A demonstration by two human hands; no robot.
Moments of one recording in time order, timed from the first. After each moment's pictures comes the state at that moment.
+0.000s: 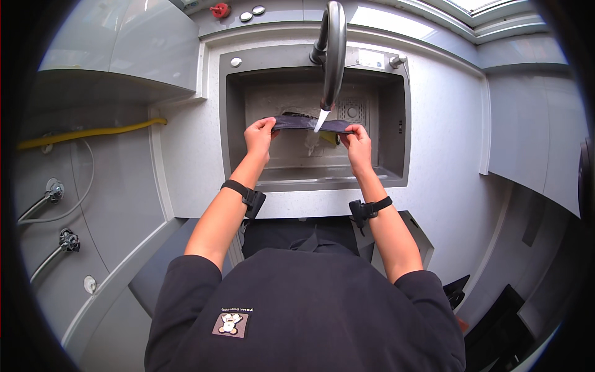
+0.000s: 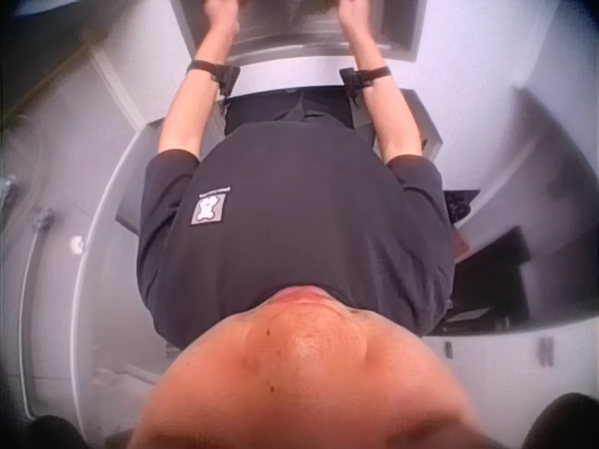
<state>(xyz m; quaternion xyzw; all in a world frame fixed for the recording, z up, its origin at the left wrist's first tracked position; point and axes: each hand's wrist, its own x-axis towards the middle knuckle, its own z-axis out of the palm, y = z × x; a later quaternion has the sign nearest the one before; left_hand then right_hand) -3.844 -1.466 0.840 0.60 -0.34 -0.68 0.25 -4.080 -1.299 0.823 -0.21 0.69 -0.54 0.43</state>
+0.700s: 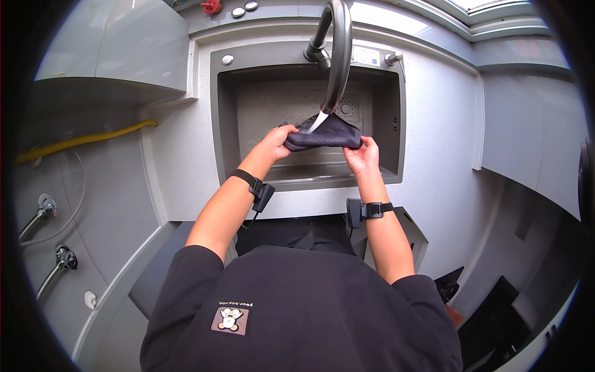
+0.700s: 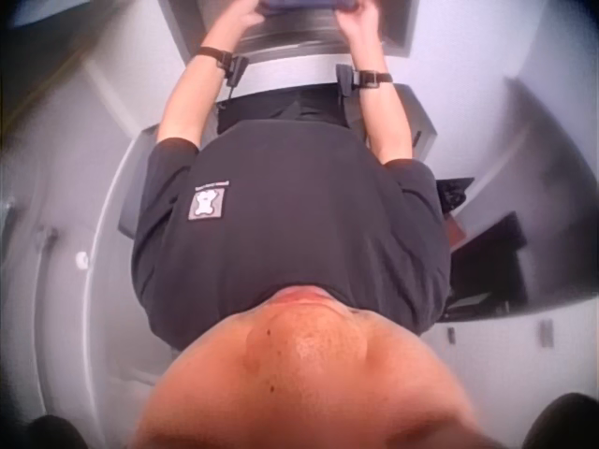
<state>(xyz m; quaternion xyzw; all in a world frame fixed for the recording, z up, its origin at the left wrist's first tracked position) -3.883 -1.459 0.808 0.54 -0.01 -0.84 0.07 -4.098 -1.286 0.832 0.38 0.34 -0.72 0.47</state>
